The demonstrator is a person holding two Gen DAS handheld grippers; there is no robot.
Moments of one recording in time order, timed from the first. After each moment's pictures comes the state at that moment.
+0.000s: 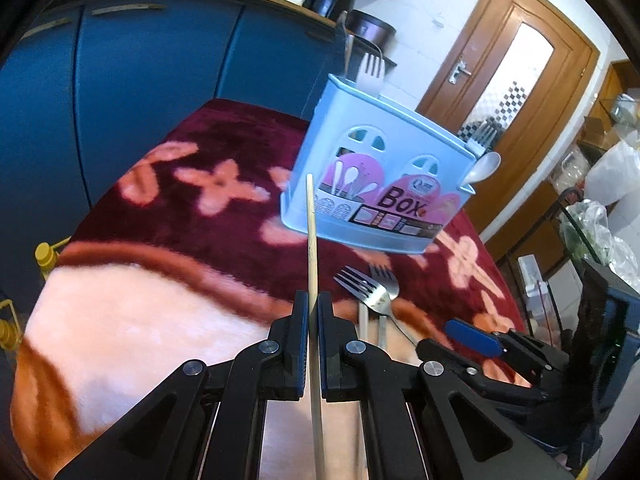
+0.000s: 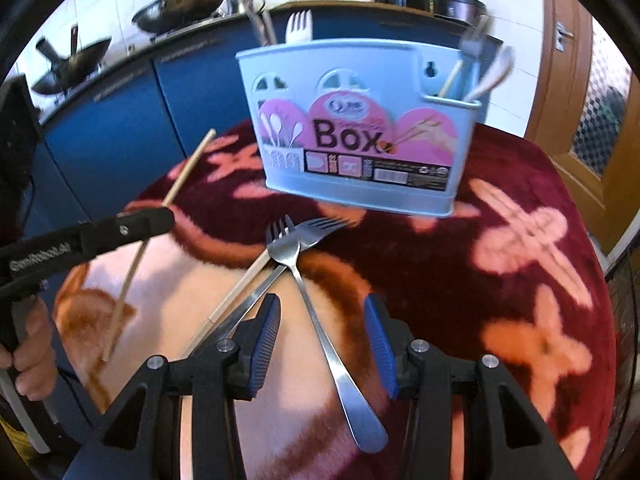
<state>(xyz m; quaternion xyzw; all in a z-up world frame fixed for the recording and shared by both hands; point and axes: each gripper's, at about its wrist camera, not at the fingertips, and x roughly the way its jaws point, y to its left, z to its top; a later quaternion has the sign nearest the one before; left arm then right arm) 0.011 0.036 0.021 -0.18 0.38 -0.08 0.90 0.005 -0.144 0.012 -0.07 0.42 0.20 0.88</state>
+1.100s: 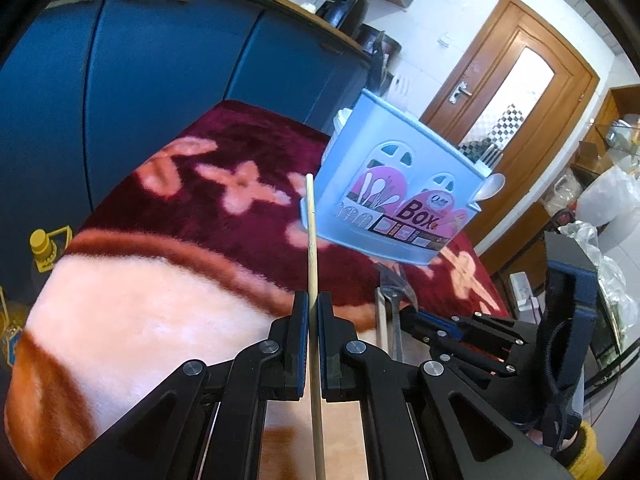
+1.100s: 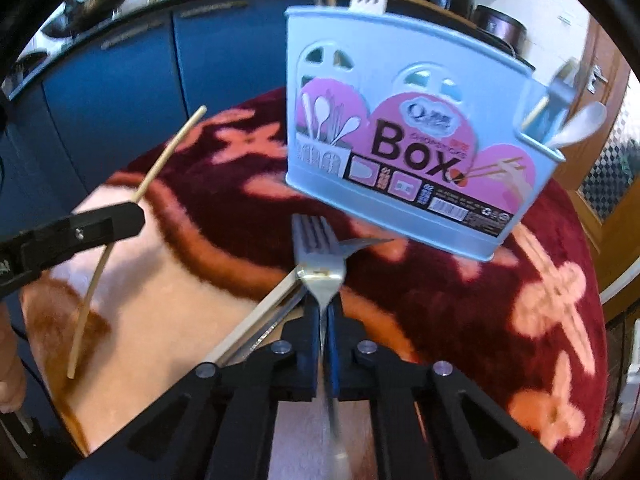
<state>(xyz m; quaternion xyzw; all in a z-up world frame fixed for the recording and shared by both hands) 0.003 0.064 0.010 -0.21 0.36 -0.10 0.90 0.030 -0.103 0.004 -0.14 0.43 0.21 0.87</state>
